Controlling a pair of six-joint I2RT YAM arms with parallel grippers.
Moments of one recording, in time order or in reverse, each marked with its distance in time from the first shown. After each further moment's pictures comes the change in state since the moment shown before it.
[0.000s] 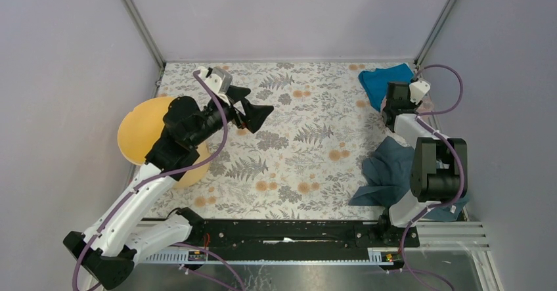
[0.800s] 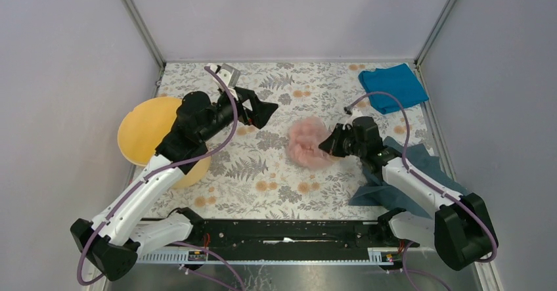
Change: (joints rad) left arm -0.005 0.079 0.000 0.000 -0.048 -0.043; right arm 0.446 -0.484 -0.376 0.006 -0.834 0.124
